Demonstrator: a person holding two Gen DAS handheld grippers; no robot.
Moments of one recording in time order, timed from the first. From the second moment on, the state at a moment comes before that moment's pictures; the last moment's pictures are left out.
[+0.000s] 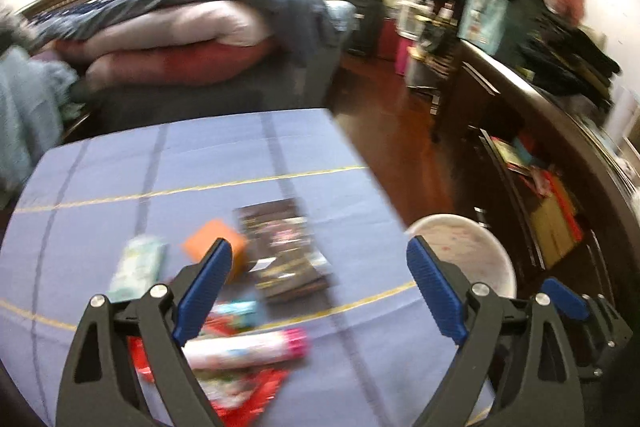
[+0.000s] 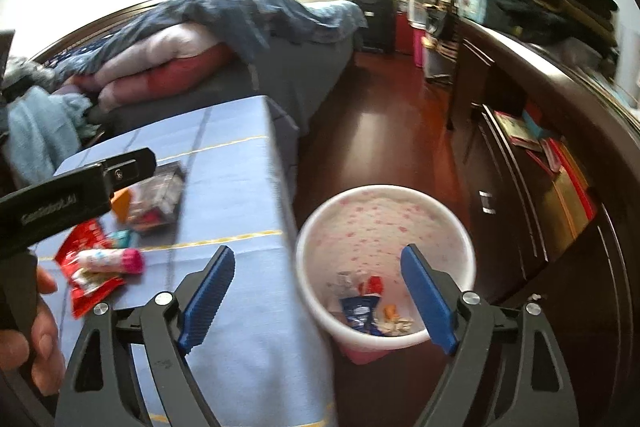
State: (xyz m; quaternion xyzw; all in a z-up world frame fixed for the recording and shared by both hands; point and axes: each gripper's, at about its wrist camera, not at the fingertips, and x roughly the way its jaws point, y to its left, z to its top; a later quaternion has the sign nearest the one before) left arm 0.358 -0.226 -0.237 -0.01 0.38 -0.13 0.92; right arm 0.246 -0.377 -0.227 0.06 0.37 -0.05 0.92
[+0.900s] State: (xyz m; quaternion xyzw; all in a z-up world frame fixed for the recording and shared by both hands) left arm 0.414 -0.102 -0.305 0.00 0.47 0.02 0.88; right arm 0.255 -0.256 -0.231 0.01 0.40 0.06 0.91
